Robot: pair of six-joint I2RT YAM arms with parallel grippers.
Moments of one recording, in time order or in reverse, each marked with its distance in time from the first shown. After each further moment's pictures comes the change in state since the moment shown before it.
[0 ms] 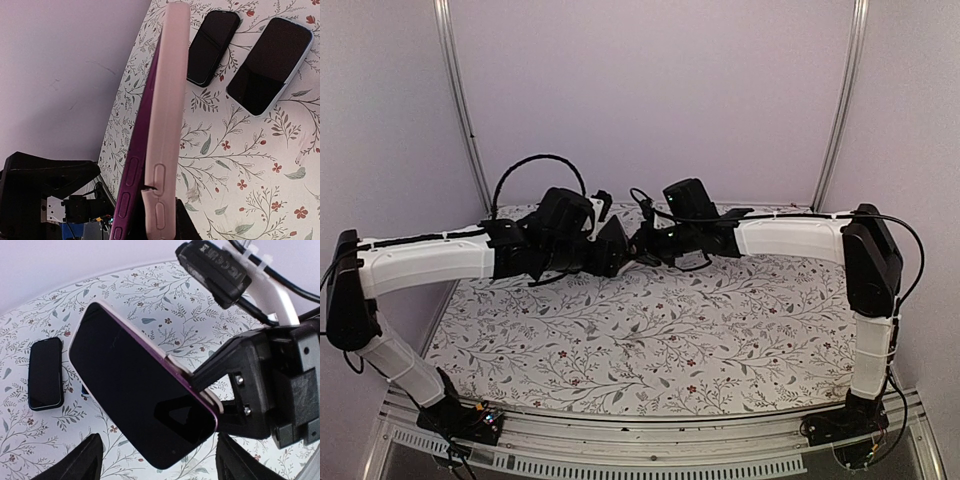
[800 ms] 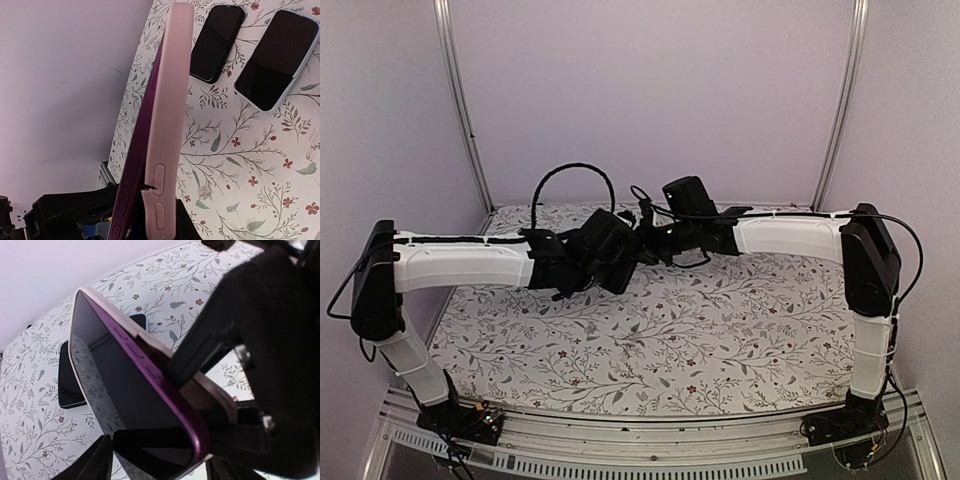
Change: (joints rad) left arm -0.119 0.171 0.101 -0.096 -0.298 0.069; right arm 0.000 0.012 0.025 -0.004 -0.038 0.061
